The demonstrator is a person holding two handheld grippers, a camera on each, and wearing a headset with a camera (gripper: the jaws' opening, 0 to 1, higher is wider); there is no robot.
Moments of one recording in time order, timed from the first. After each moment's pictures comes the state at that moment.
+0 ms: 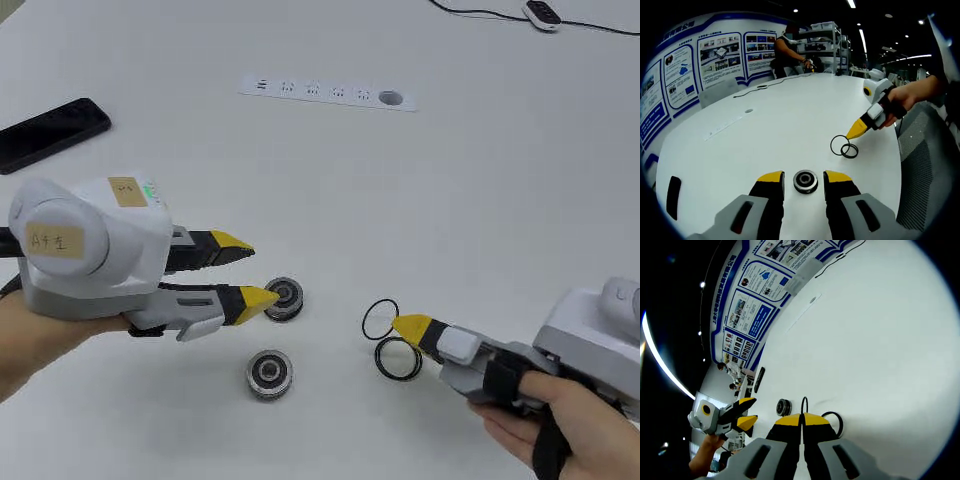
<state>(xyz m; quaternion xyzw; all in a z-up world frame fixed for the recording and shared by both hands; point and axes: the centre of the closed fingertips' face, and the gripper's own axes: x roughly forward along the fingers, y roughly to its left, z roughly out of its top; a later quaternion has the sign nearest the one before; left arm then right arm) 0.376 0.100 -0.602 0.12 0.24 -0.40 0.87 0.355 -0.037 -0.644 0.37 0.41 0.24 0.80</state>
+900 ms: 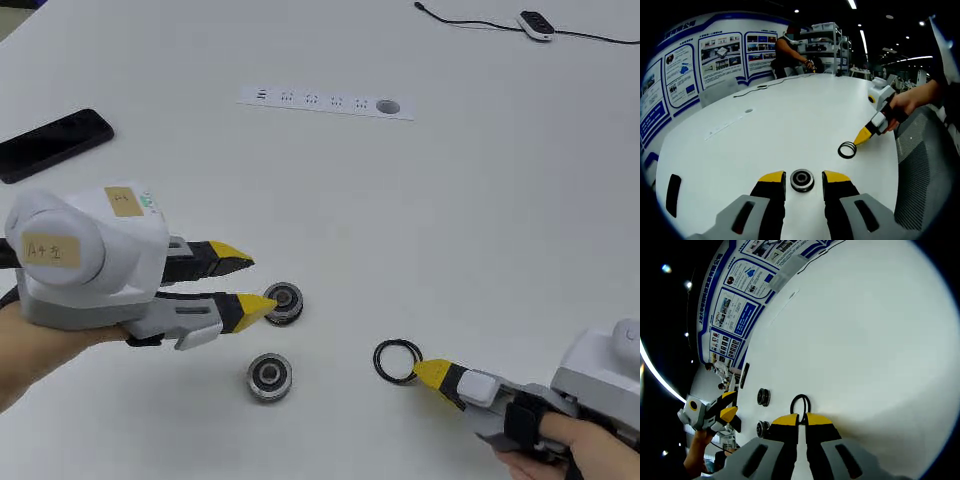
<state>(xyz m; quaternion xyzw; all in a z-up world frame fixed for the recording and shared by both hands) 0.369 0.099 -0.600 0.12 0.25 -0.40 0.87 0.334 -0.063 -0.671 0.35 0.45 0.19 0.80</state>
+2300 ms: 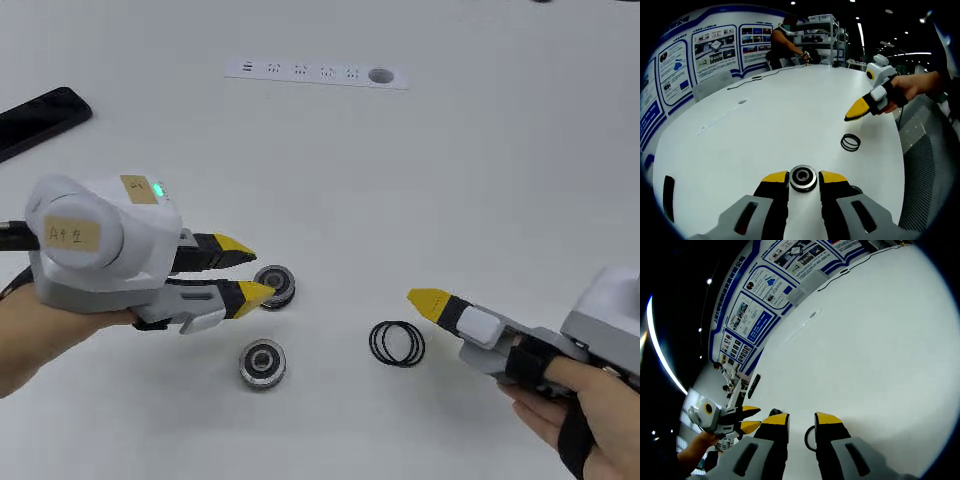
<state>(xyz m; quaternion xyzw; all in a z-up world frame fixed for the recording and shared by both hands) 0.383 0.089 -0.630 0.14 0.28 -0.42 0.85 0.370 -0.054 -0.628 0.33 0.37 0.23 0.84</state>
